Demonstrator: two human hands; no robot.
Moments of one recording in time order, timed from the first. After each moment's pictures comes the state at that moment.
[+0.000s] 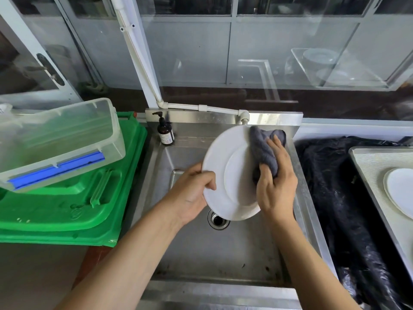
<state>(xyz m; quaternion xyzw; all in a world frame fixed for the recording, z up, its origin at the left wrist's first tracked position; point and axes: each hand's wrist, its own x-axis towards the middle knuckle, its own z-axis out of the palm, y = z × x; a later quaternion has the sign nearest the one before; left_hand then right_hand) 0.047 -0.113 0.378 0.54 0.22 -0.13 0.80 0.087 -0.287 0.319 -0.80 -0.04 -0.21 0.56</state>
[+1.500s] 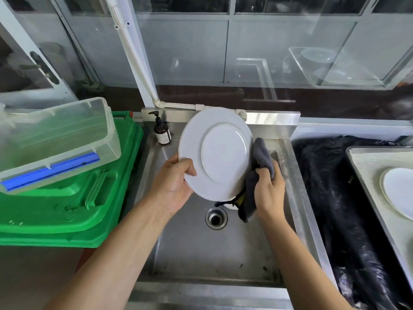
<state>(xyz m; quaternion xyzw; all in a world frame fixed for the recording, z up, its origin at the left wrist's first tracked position) 0.065 -0.088 0.369 0.49 0.23 -0.03 0.84 0.090 -0.279 0.307 -0.70 0.12 -0.07 0.70</state>
